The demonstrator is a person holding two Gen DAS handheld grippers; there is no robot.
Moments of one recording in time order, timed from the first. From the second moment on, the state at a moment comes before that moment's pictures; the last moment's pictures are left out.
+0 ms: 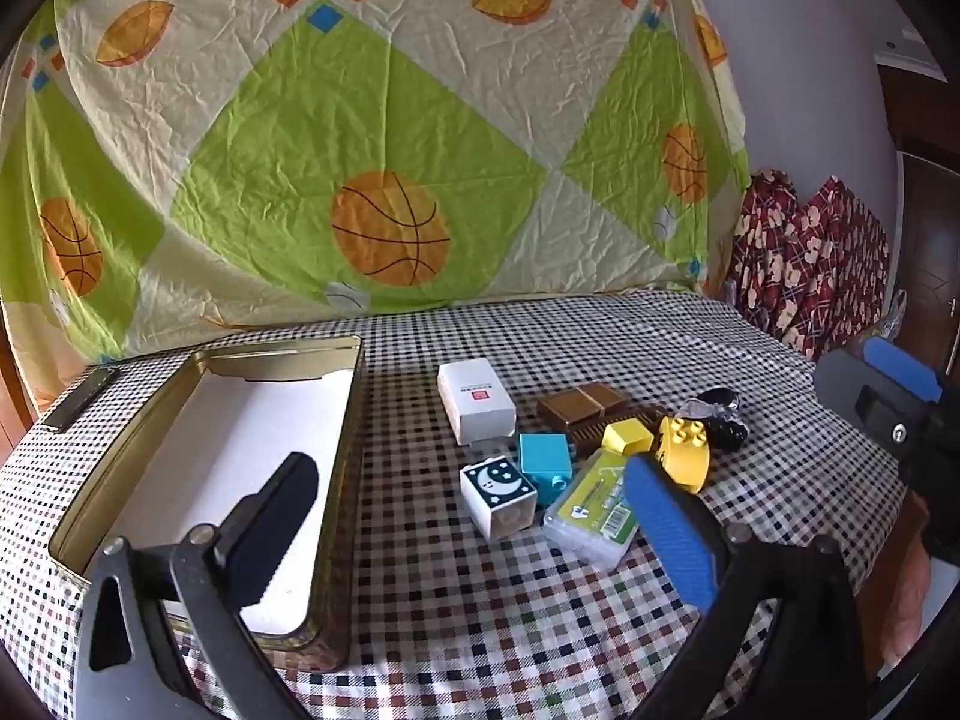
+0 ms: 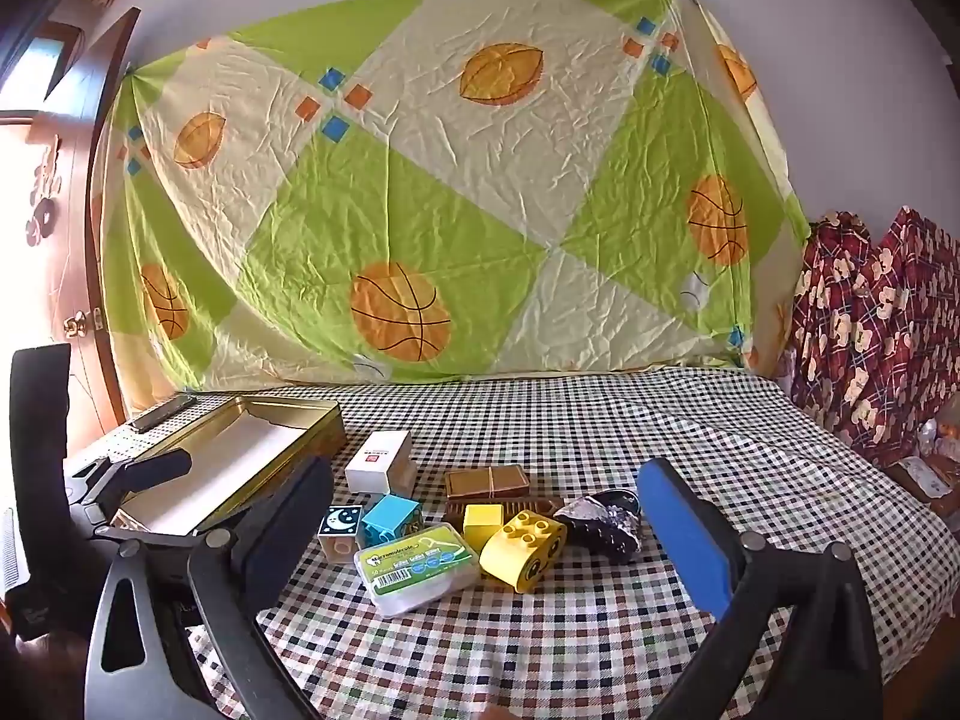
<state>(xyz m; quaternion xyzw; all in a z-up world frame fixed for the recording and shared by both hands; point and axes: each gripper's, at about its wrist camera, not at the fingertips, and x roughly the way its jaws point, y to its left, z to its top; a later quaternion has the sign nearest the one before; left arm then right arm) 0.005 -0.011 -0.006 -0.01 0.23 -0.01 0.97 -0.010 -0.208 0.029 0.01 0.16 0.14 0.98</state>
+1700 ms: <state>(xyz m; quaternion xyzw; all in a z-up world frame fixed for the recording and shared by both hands) 0.024 -0.014 -0.030 0.00 0.26 -0.02 0.96 0.019 -0.246 -0.021 0.05 0.22 0.10 0.97</state>
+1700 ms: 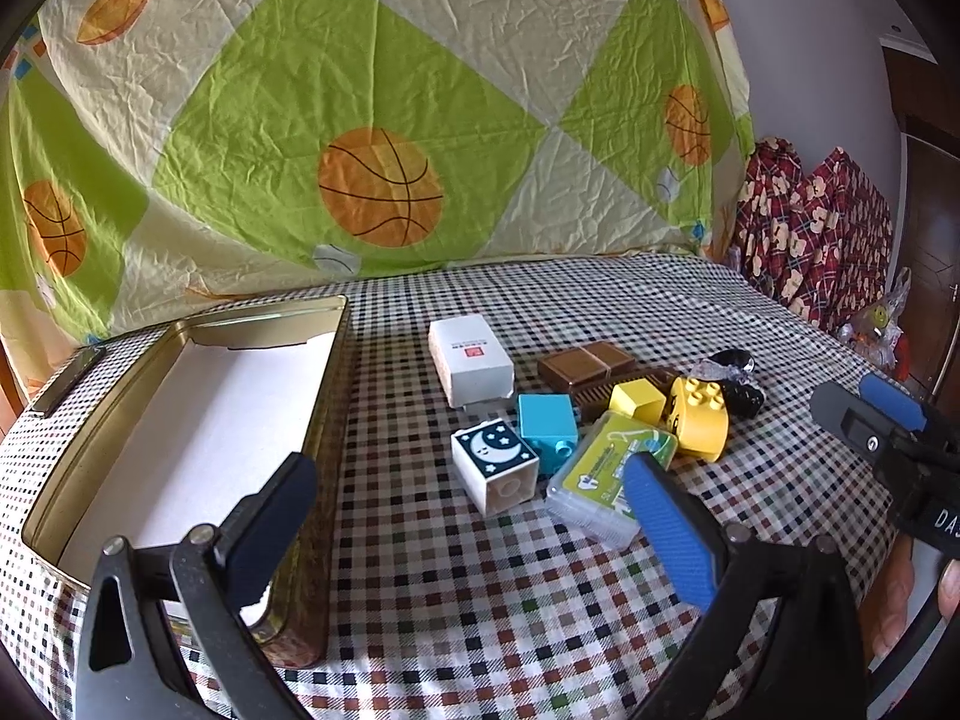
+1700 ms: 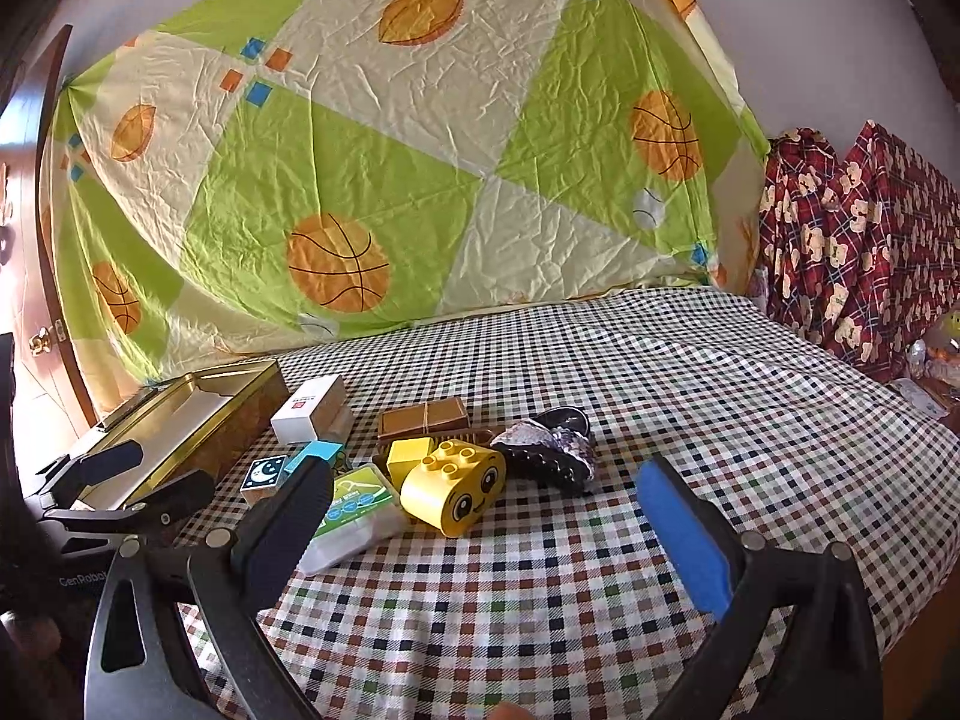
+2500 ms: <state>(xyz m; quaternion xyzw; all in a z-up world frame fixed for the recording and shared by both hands) 0.097 -0.024 -0.062 -0.01 0.40 -0.05 0.92 0.108 -0.212 -0.051 0.02 0.37 0.15 0.92</state>
